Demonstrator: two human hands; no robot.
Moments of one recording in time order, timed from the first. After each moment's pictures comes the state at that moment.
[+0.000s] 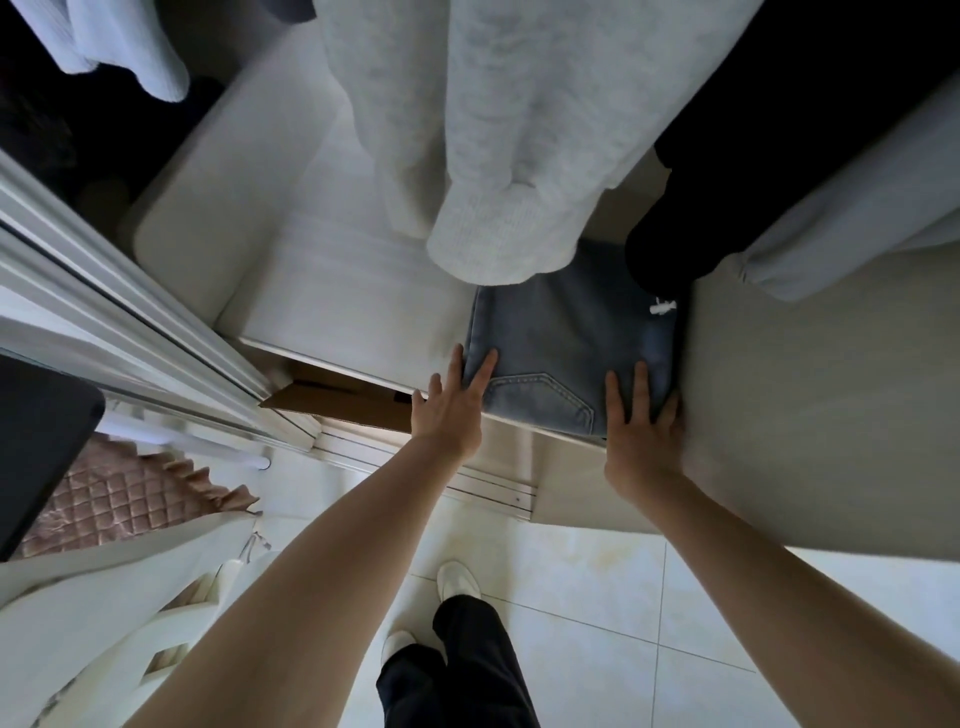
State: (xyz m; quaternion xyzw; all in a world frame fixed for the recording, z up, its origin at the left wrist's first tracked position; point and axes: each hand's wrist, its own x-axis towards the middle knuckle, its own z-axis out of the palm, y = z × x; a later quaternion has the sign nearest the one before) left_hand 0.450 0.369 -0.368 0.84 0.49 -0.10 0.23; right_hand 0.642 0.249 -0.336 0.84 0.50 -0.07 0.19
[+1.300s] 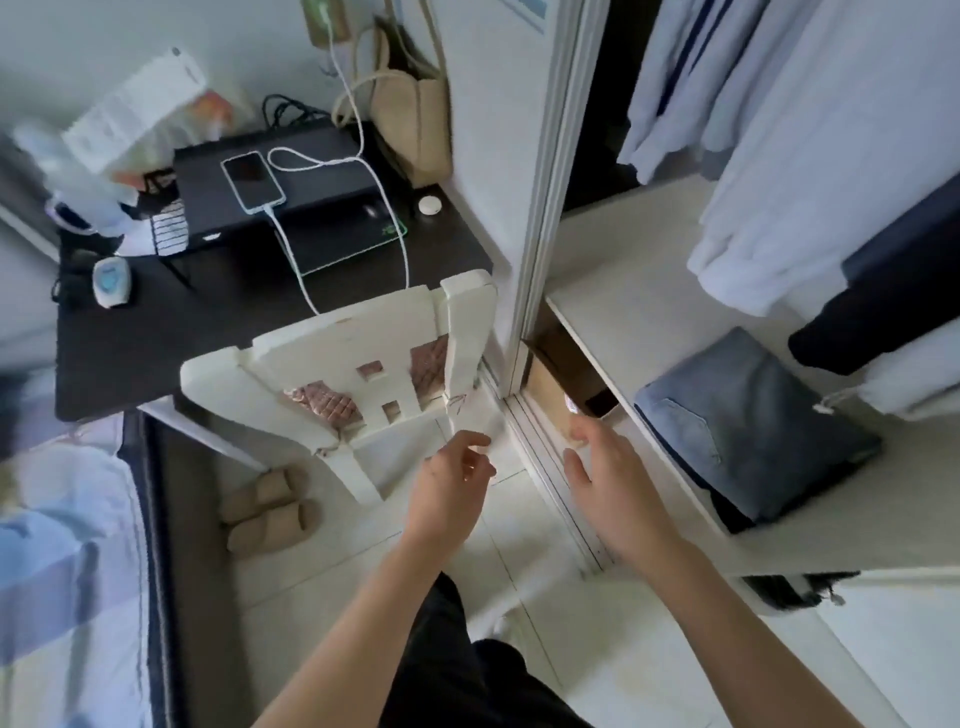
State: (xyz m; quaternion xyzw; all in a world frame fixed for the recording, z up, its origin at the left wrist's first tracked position) left_hand 0.324 0.026 -0.150 0.36 0.79 0.35 0.34; right_hand 0.487 0.110 -0.121 0.49 0.81 -0.29 -0.11
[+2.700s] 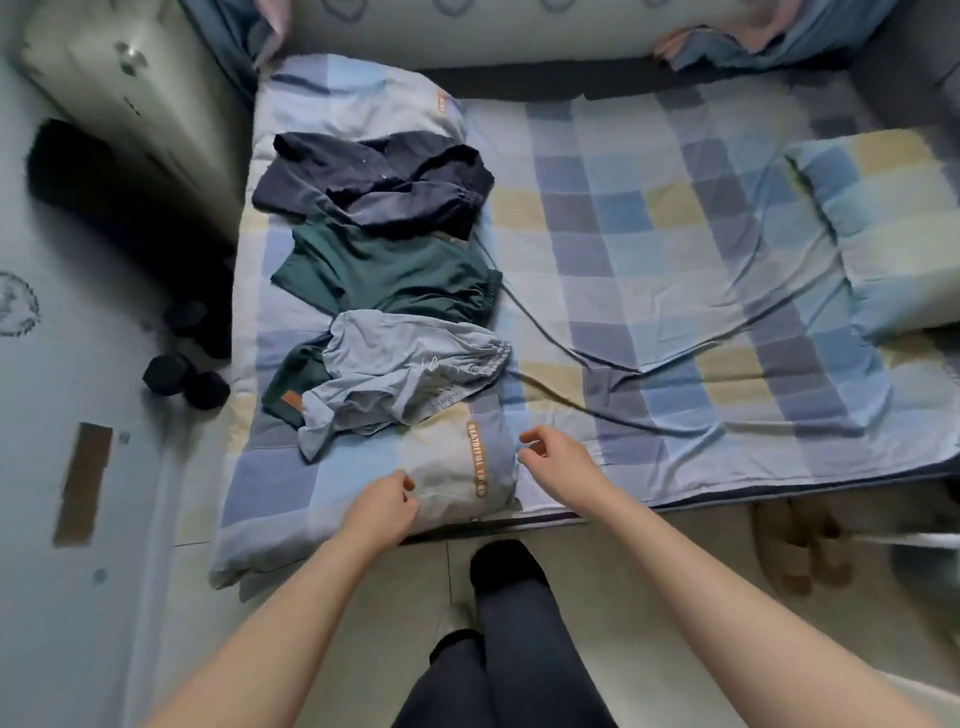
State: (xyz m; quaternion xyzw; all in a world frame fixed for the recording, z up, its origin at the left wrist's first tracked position) left_hand 0.473 -0.873 -0.309 -0.47 0.77 0.36 0.23; right_hand 0.274 -0.742 -0.256 -0.24 0.84 -0.21 0.44
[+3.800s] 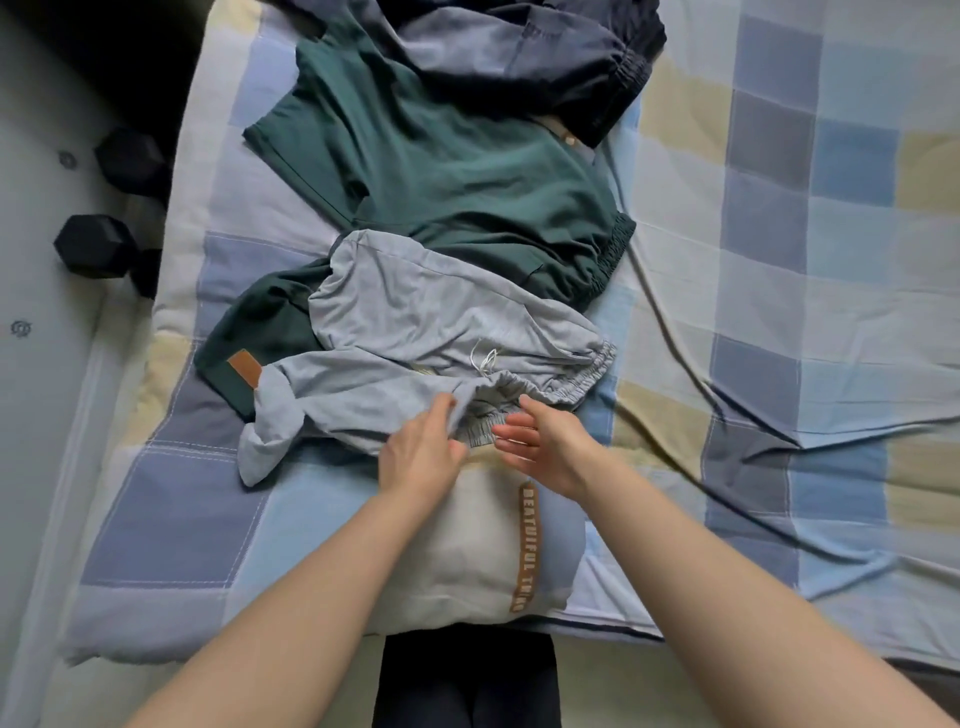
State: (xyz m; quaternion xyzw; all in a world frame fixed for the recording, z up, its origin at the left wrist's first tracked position) left_hand 0.364 -1.021 -0.553 -0.54 0.76 0.32 0.15; right_hand 0.213 -0.970 -0.539 0.17 0.66 -0.33 0.66
